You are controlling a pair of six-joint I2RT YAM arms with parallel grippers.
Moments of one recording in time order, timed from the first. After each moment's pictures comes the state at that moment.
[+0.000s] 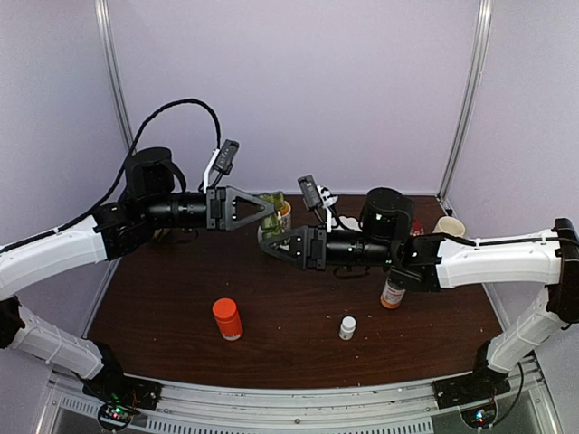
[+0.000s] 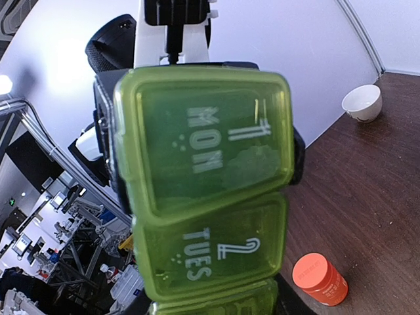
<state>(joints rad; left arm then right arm) -0.78 1.25 1.06 0.10 0.65 -0.62 1.02 1.49 1.00 0.51 -0.43 0.71</state>
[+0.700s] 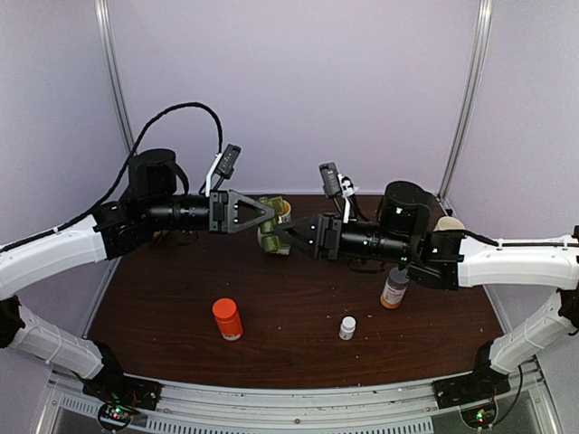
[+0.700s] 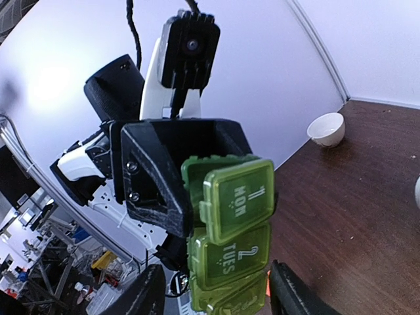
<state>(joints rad) -0.78 1.26 1.07 0.02 0.61 -0.59 1.02 1.39 0.98 0.41 -0.30 0.64</state>
